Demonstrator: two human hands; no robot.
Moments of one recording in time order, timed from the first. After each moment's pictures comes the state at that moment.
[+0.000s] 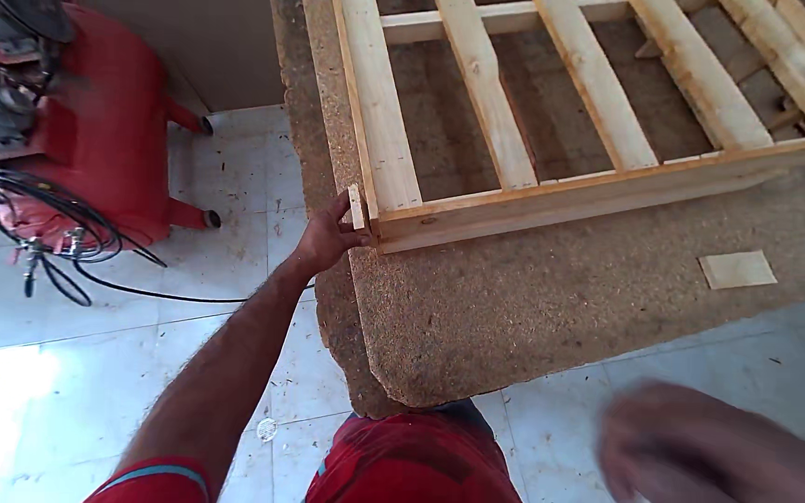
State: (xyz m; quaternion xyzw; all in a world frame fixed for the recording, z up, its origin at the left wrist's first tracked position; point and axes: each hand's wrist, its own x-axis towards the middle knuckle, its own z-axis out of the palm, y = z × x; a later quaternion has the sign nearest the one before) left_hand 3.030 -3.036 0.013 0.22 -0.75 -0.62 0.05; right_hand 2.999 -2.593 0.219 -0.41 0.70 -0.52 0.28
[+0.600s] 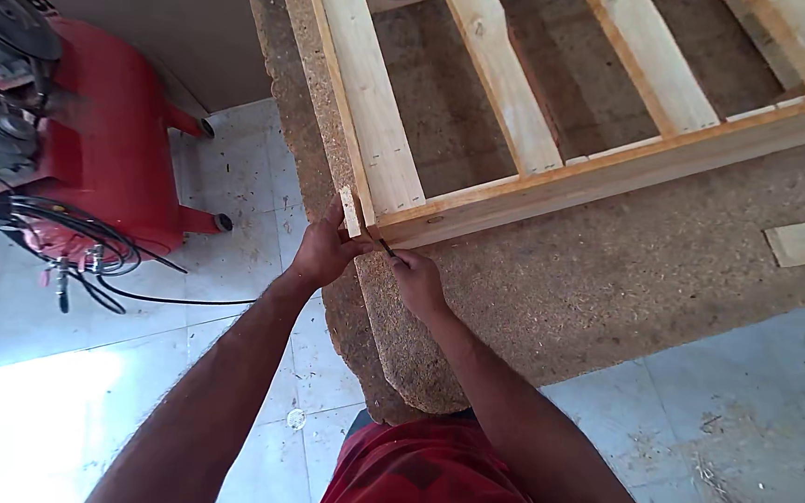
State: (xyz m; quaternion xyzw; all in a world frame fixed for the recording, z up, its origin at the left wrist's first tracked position) left_hand 3.024 -3.039 0.013 0.23 -0.84 -0.50 0.01; right_hand 2.964 -2.852 -0.047 -0.15 0.77 -0.55 0.31
